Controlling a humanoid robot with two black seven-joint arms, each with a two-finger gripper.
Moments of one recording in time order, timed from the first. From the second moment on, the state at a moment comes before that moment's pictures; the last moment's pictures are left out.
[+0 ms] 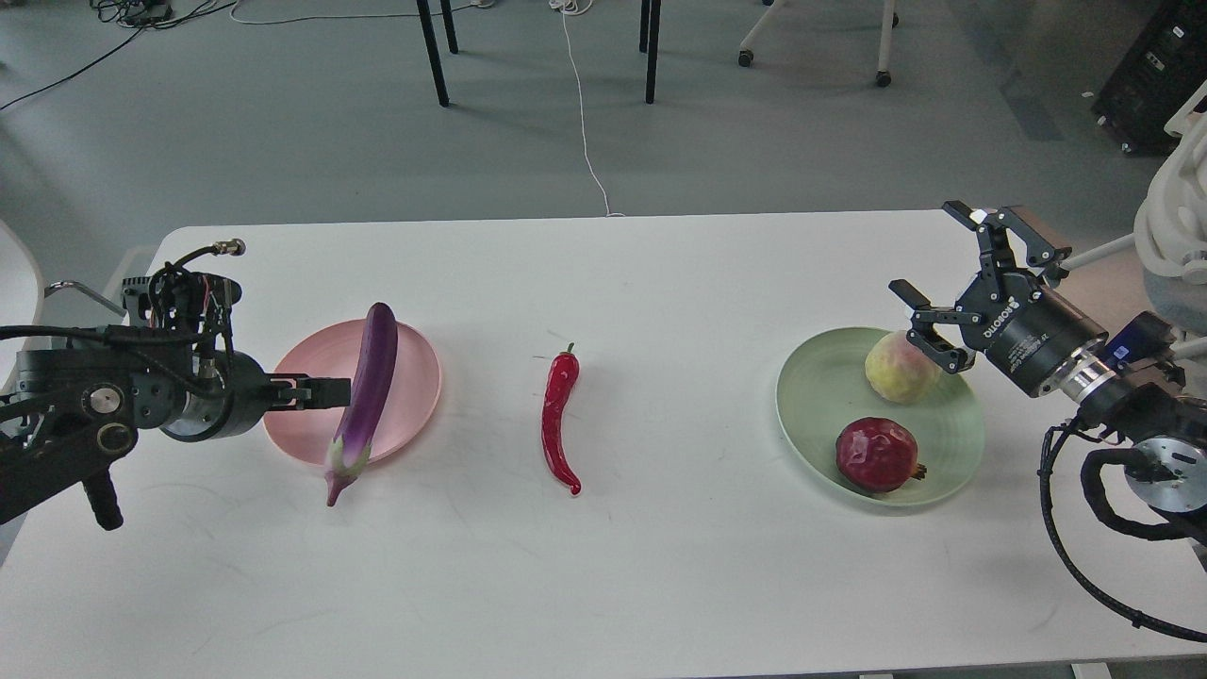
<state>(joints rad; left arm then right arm) -0.67 0.84 -0.52 -1.47 1.35 -0.49 0.43 0.63 -0.78 0.35 1.14 -0.02 0.39 0.49</state>
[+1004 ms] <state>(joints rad) -0.82 0.30 -0.52 -1.34 1.59 -0.49 0.37 0.61 -0.81 0.35 1.15 -0.02 0.39 0.49</state>
